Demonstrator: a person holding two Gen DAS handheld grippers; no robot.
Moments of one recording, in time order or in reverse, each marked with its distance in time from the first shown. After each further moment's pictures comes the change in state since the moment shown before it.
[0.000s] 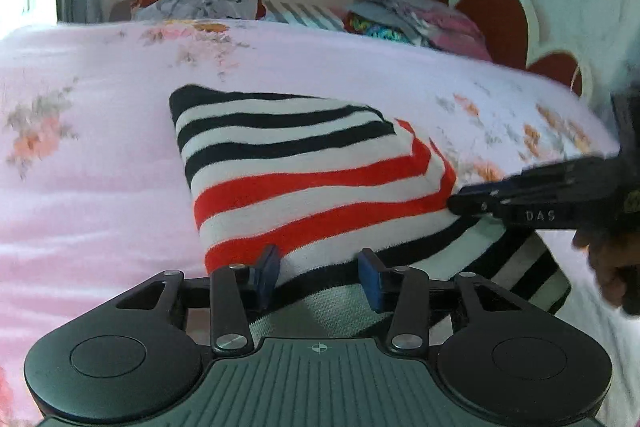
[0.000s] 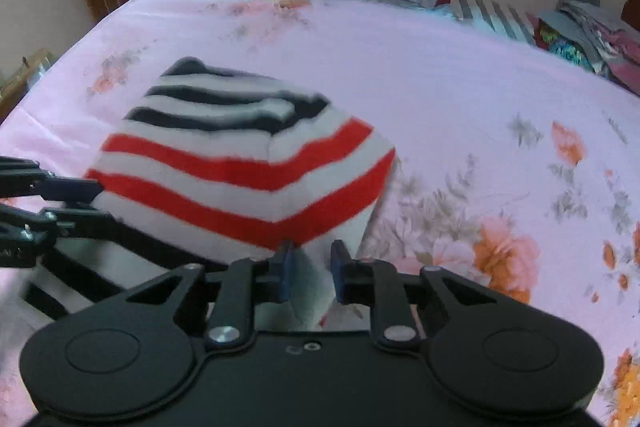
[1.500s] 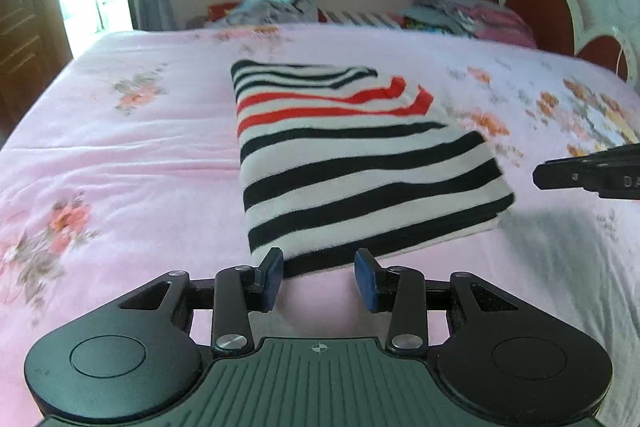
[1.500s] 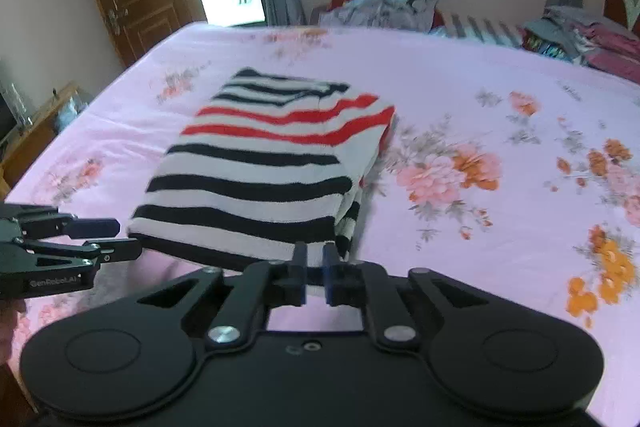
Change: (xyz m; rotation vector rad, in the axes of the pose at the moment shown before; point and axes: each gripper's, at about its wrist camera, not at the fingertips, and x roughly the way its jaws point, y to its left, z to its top) left arm -0.106 -0.091 -0.105 0.014 -0.051 0.292; right arm -0.137 0.025 -0.101 0.024 -0.134 0.041
